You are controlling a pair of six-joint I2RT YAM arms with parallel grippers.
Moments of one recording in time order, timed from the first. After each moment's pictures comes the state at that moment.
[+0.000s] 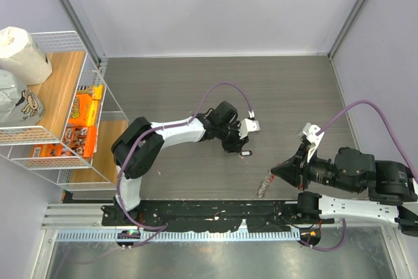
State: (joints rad) left arm -0.88 1.93 1.26 -0.20 0.50 0.40; right arm 1.34 0.48 1.10 -1.00 0.24 0.45
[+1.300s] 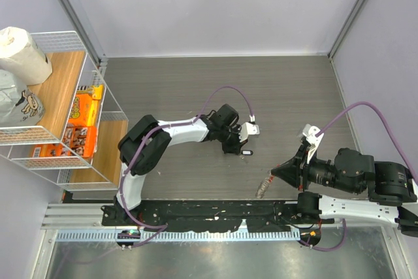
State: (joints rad) left arm -0.87 2.01 1.29 -0.22 0.54 0.42; right arm 1.34 0.46 1.08 -1.00 0.24 0.45
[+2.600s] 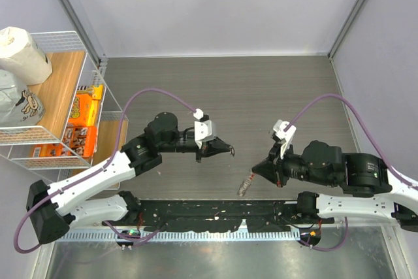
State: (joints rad) left arm -0.92 1.06 0.86 0.04 0.58 0.13; right arm 1.34 0.67 1.11 -0.91 0.21 0.44
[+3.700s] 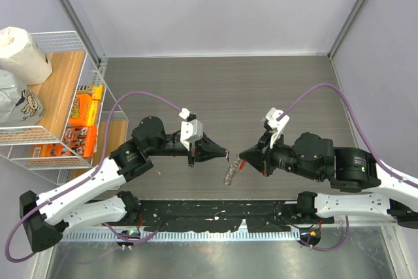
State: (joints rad) left arm -0.93 0.93 0.83 0.09 0.65 -0.03; right arm 1.34 0.78 1.18 -0.75 0.30 0.40
